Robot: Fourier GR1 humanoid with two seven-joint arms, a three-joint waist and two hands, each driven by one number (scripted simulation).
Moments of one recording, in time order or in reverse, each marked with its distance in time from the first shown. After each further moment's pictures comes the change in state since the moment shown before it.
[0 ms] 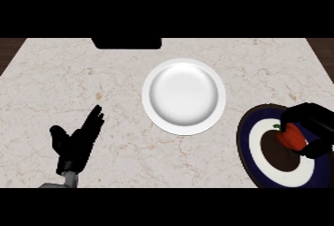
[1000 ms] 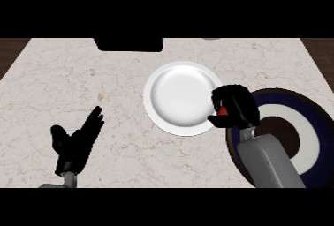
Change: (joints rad) left arm 0.005 0.003 0.003 -0.003 -0.006 -0.011 0.021; right arm -0.101 0.564 0.049 -0.255 0.173 -0.167 0.835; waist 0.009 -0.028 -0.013
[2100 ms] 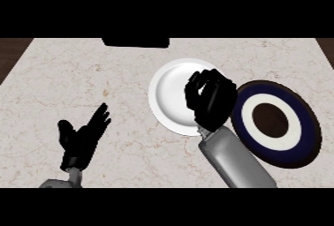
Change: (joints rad) left arm -0.035 -0.013 -0.020 -0.001 -0.009 -0.006 0.036; right arm -0.198 0.086 0.283 0.022 0.408 -0.667 1.028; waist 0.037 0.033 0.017
